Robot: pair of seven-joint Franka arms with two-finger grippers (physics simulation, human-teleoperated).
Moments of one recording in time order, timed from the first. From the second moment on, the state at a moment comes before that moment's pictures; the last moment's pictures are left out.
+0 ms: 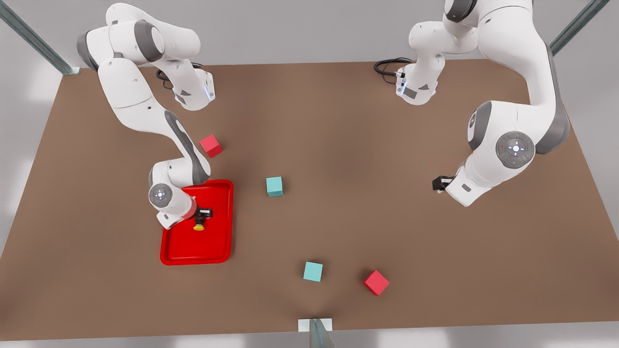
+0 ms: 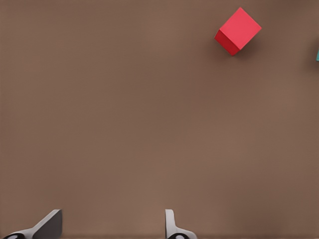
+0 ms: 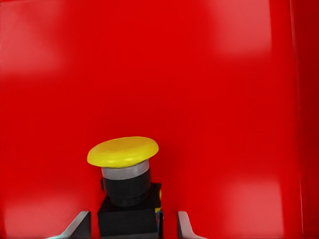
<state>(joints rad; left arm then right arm) -0.09 0.31 -0.13 -1.42 0.12 1.60 -0.19 0.02 0.55 0.13 -2.01 -0.06 2.49 0.27</state>
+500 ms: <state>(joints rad) -0.09 0.31 -0.13 -1.42 0.12 1.61 -0.19 0.06 0.49 0.21 -1.75 -0.06 2.29 0.21</state>
